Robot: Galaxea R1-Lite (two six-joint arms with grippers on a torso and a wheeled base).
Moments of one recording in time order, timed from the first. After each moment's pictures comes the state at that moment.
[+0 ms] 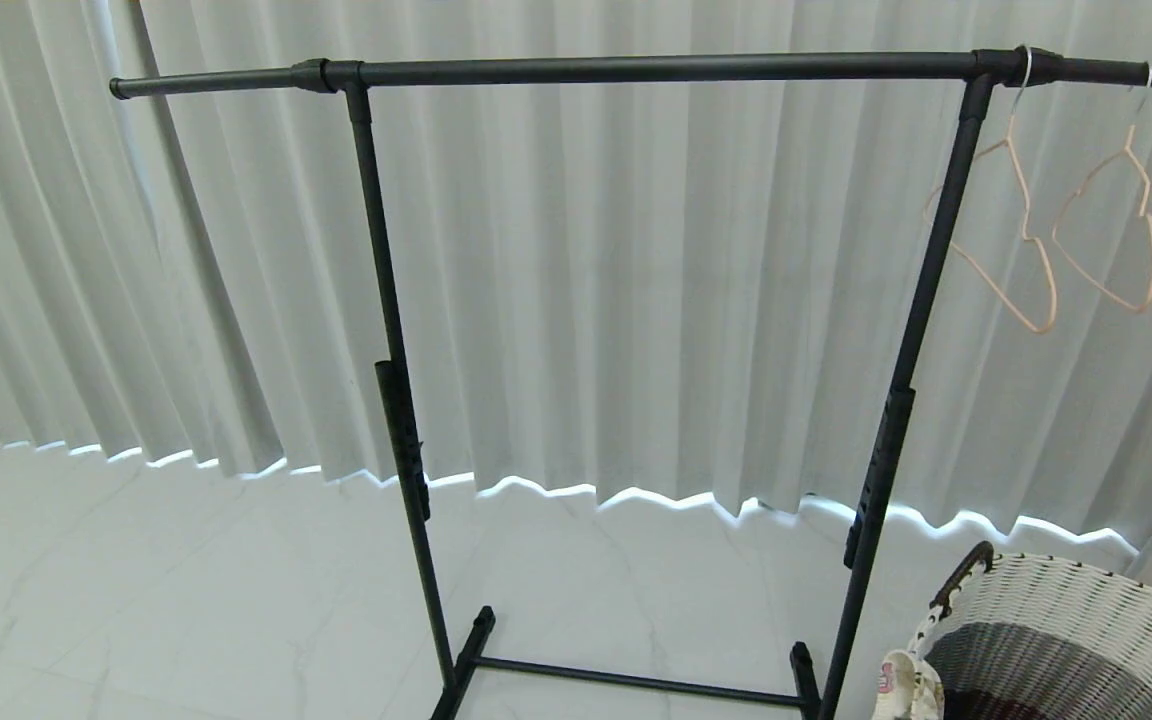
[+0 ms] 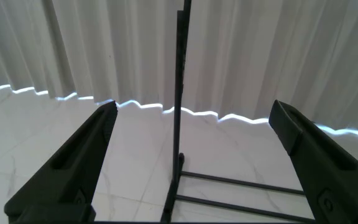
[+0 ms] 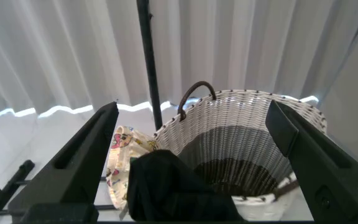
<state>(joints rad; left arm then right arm) 0.00 0.00 0.00 0.01 0.00 0.00 0.01 0.00 0.00 0.01 -0.07 0.09</state>
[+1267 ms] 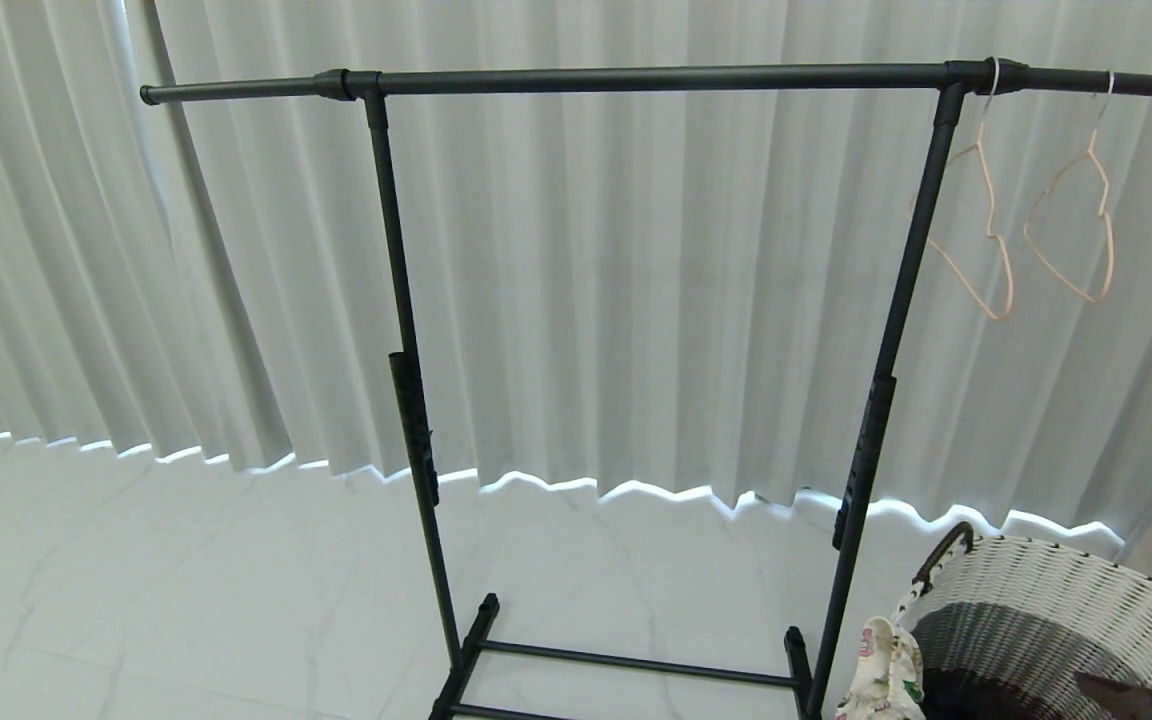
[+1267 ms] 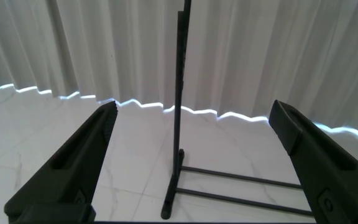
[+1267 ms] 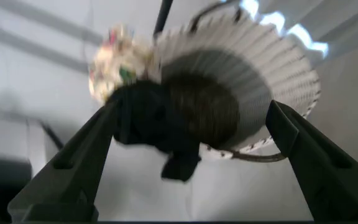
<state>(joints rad) 0.00 0.00 0.00 0.01 0.00 0.00 0.14 1.12 -0.41 0.05 -0.09 -0.26</state>
